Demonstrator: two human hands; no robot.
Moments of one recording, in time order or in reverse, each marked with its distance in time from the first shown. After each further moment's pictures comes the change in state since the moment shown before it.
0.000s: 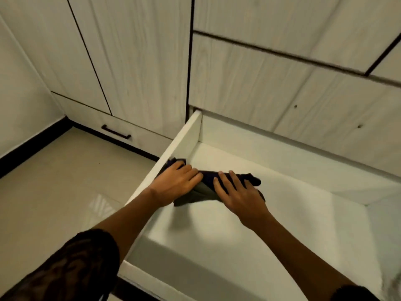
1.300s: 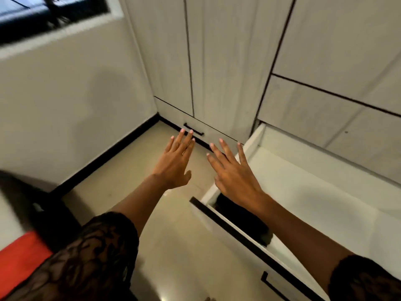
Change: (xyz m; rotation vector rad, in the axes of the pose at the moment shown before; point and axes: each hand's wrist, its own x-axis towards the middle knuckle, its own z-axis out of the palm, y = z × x) left_hand -0.183 -0.050 -0.246 -0.122 -0.358 -0.678; right_hand 0.083 -0.106 -0.253 0.251 0.197 -0.113
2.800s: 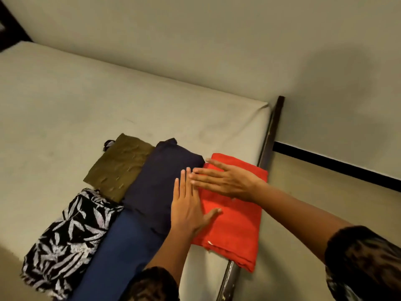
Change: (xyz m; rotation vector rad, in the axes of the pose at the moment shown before) left_hand -0.484 -0.195 0.264 -0.282 -0.012 -1.668; right_hand 0.171 -0.649 0.050 -0.383 0.493 -1.852
